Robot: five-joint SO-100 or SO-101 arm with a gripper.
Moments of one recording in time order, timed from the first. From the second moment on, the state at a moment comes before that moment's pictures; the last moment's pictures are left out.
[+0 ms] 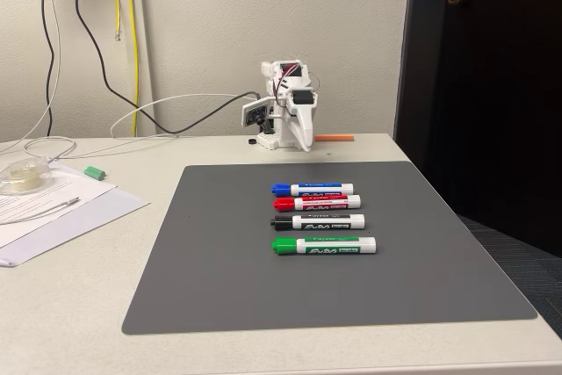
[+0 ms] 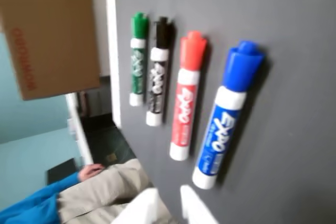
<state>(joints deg) -12.7 173.9 173.1 31.1 1.8</state>
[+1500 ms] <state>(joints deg) -11.3 26.9 -2.7 82.7 3.3</state>
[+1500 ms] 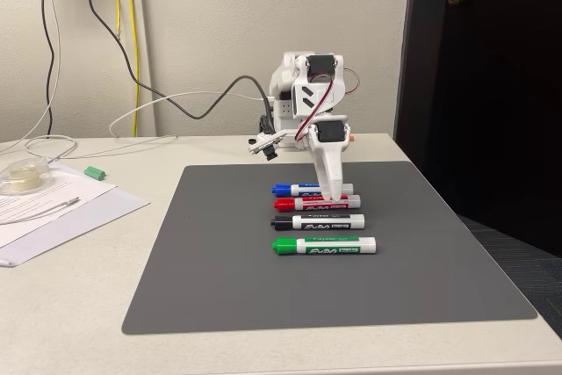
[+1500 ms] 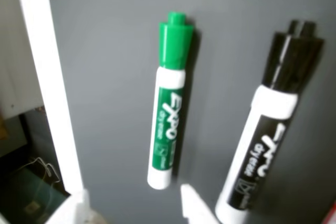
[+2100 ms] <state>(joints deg) -10.3 23.4 1.9 73.3 4.6</state>
